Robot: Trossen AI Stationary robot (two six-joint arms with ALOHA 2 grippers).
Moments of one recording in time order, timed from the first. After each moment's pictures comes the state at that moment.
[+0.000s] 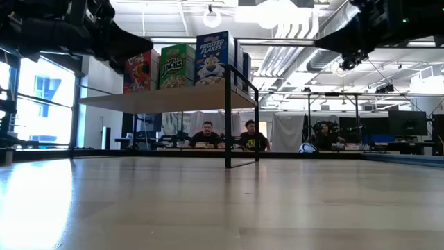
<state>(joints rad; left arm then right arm) 0.12 0.74 0.19 0.55 0.02 -0.07 -0.08 0.58 0.33 0.13 0.06 -0.16</state>
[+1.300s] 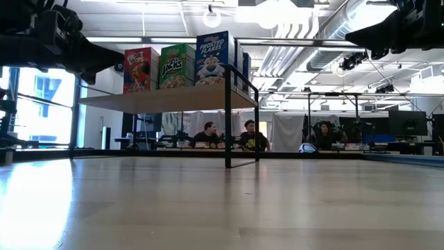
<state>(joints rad) 0.12 0.17 0.01 0.22 -0.11 -0.05 -0.08 0.06 0.21 -0.09 0.11 -0.16</state>
